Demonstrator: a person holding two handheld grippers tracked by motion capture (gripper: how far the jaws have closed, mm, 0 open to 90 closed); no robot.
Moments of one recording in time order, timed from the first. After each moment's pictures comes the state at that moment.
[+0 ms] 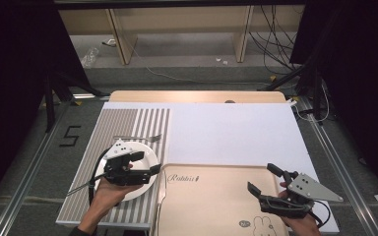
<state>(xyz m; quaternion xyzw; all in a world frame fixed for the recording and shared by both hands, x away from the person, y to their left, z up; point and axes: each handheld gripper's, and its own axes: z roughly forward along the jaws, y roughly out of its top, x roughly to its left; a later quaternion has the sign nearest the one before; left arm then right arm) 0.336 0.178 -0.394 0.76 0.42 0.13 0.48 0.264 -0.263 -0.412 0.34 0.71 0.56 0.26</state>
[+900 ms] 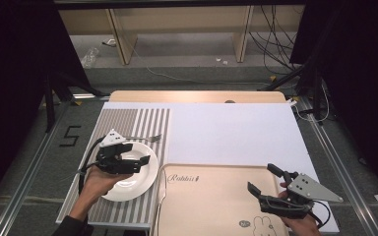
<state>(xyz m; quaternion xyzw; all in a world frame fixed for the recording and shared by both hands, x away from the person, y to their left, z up) 0.366 0.199 -0.386 0.79 0.42 0.16 0.41 0.263 -0.263 -0.413 0.34 0.71 0.56 0.26</state>
